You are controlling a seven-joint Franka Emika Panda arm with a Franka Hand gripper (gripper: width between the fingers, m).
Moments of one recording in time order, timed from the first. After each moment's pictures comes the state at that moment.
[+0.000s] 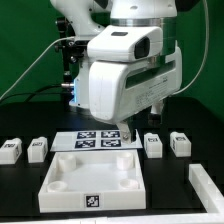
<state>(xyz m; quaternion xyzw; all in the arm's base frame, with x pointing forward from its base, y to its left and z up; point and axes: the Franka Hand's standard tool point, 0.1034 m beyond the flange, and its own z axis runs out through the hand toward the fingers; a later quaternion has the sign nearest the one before) 0.565 0.056 0.113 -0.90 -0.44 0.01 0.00</state>
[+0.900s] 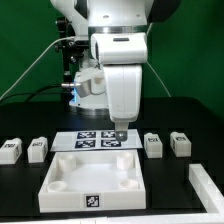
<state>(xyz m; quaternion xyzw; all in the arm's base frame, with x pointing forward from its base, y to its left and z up) 0.522 0.019 0.101 -0.66 -0.75 0.00 -0.01</state>
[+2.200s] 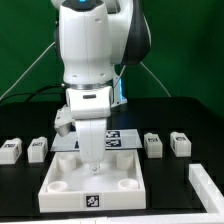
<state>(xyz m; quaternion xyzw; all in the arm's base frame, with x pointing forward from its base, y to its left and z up) 0.441 -0.022 0.010 -0.70 -0.71 0.01 0.02</state>
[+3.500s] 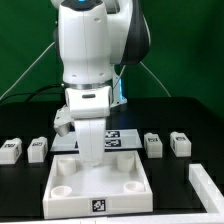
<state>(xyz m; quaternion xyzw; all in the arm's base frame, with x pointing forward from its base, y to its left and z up) 0.443 -0.022 0.011 -0.70 -0.71 0.01 0.02</state>
